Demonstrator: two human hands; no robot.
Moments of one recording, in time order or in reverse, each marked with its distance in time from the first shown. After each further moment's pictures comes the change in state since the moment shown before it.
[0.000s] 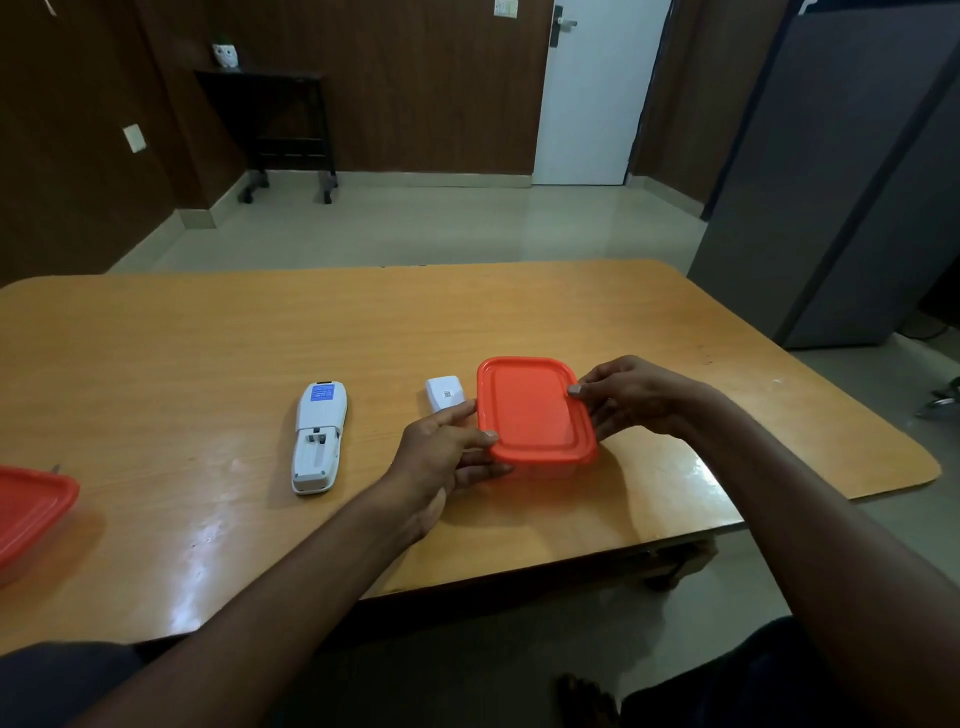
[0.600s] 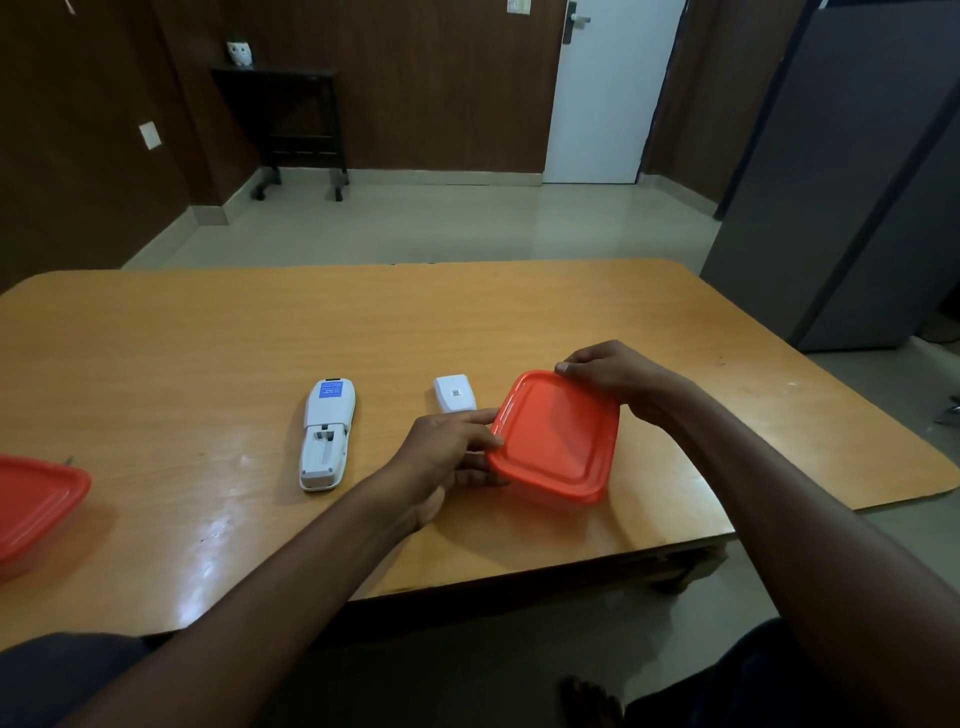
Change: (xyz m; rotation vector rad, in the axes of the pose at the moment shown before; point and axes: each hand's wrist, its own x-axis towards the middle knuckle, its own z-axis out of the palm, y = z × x) left_hand 0.001 0.009 -0.002 0.222 -0.009 -0.003; right_hand 0.024 -0.015 0.018 -0.201 0.170 -0.135
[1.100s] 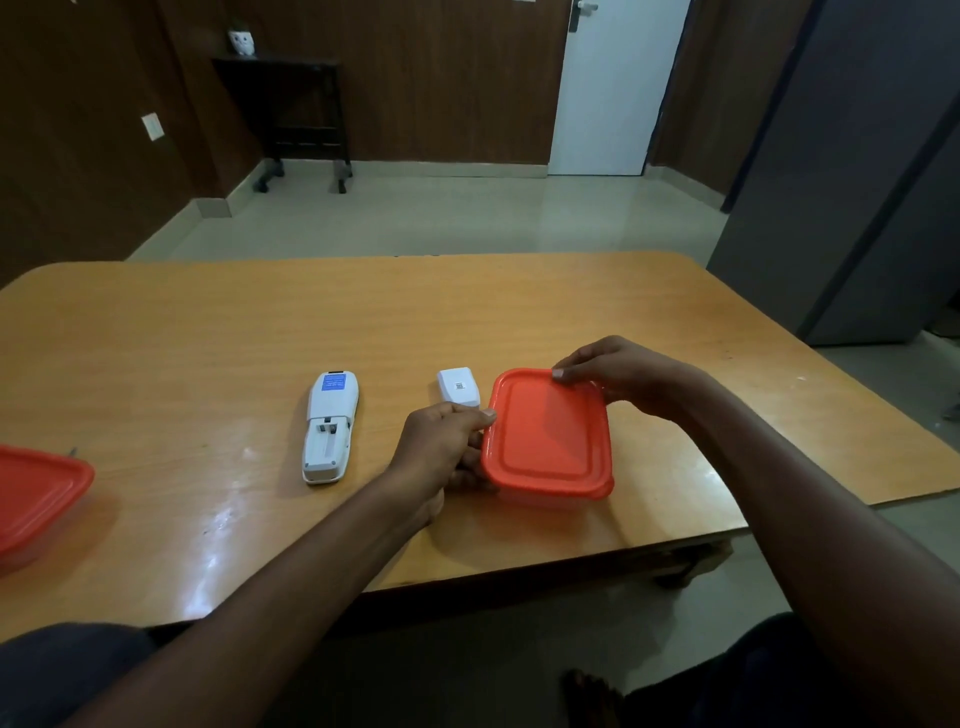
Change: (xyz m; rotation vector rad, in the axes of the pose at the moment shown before) left_hand 0.007 -0.011 -0.002 0.054 0.158 0.050; right_hand -0.001 -0.002 0.000 0.021 -0.150 -0.018
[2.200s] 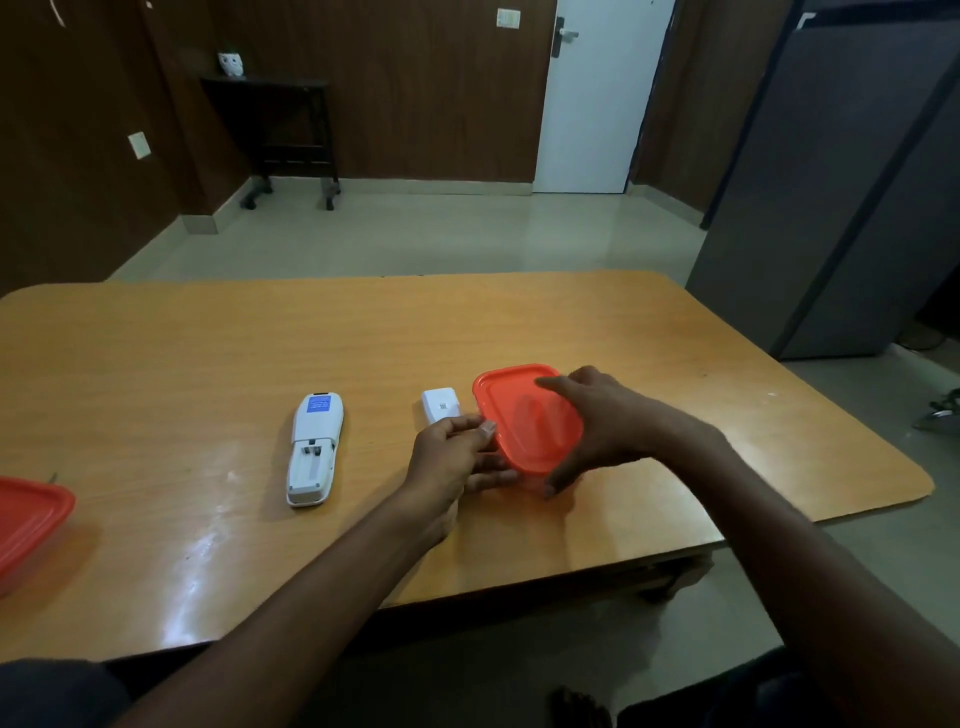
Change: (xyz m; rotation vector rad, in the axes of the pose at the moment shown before) left_hand 0.007 -0.002 0.024 -0.218 -0.069 -0.013; right_hand -0.063 -0.023 0.013 -0.878 -0.015 -0.082
